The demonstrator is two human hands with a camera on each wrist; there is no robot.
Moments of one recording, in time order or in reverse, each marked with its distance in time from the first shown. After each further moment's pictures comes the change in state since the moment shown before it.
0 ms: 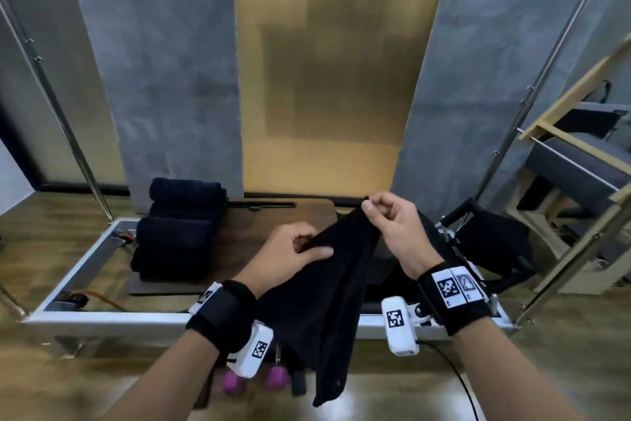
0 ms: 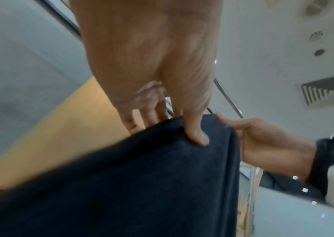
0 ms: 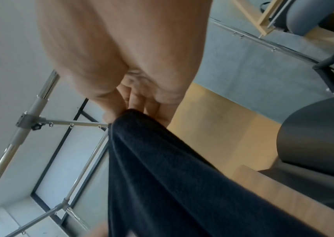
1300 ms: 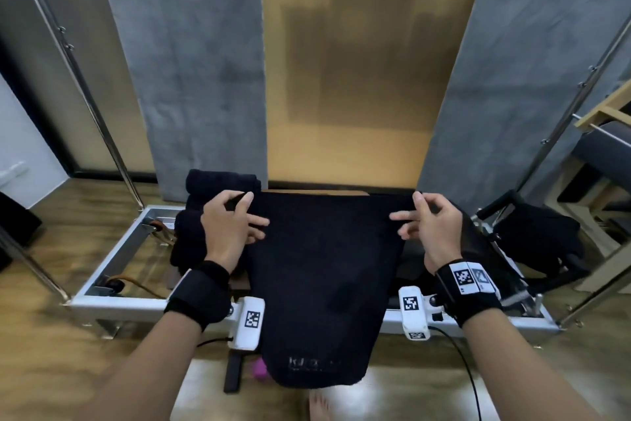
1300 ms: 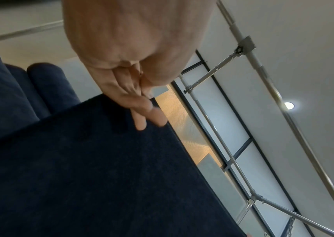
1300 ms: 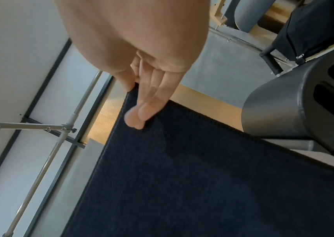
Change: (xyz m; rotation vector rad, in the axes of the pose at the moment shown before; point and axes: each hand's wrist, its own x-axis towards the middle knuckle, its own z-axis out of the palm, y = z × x) left_hand -0.011 -0.095 -0.132 -0.248 0.773 -0.315; right_hand 0.051 0.083 0.041 0.094 0.389 0.187
